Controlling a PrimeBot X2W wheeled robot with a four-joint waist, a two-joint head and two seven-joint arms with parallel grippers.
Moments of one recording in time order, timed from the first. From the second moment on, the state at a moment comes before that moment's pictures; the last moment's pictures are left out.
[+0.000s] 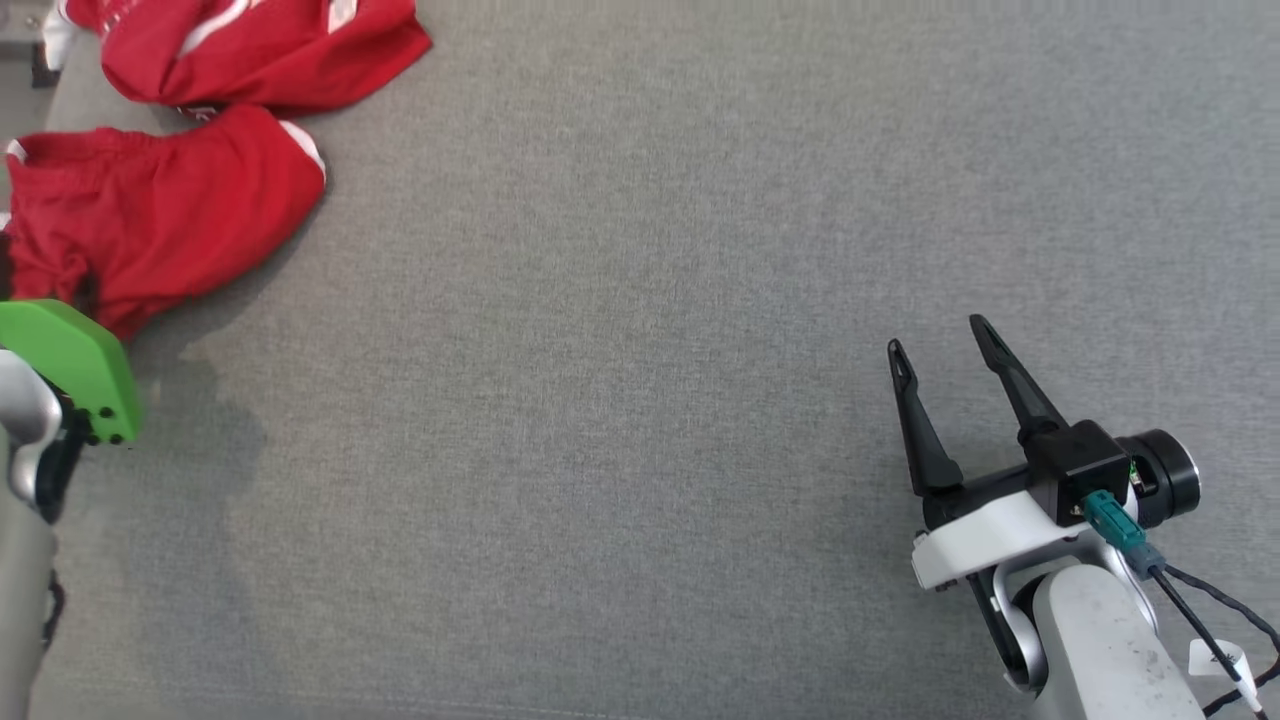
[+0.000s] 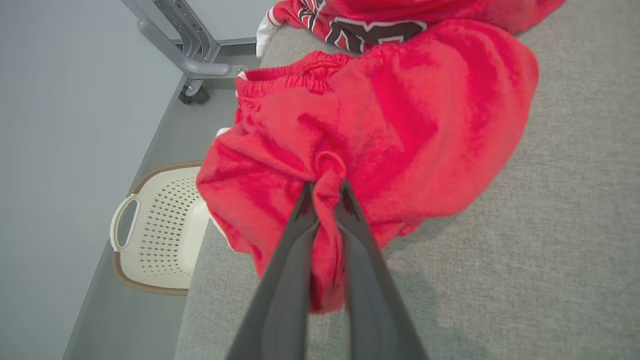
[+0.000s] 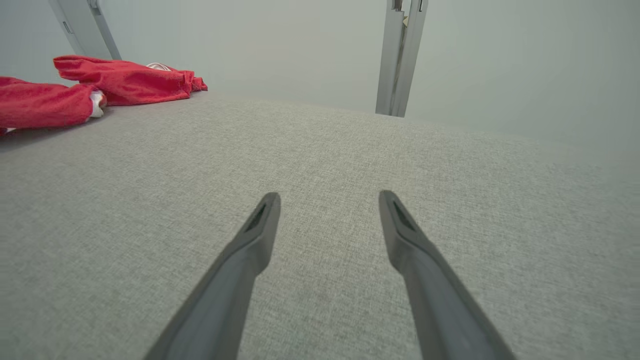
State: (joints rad) left arm -0.76 0.47 -0.25 0.88 -0.43 -0.13 0.13; right arm -0.19 -0.05 0.08 0.17 -0.05 0.13 -0.26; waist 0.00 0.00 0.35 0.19
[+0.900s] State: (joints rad) left arm -0.89 0.50 -0.66 0.30 -0.50 -0.13 0.17; right arm -0.10 -0.05 0.03 0.18 0.08 0.13 -0.26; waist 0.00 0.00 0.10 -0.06
